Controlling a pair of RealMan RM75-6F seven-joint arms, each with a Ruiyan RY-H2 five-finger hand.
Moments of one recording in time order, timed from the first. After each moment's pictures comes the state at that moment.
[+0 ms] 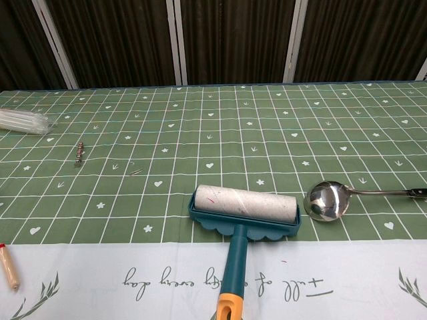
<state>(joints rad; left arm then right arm) -0.17 -1.21 0.00 -1.56 1.53 1.46 0.21 0.08 -1.14 0.07 -1.62 -1.48 1.46 -0.05</state>
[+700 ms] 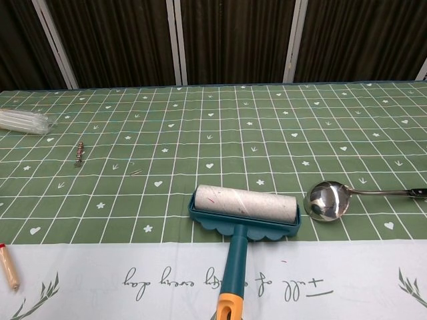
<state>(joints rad) -0.20 -1.20 -0.01 -1.56 1.52 1.40 0.20 0.08 -1.13 0.07 -1.62 -1.48 1.46 -0.04</state>
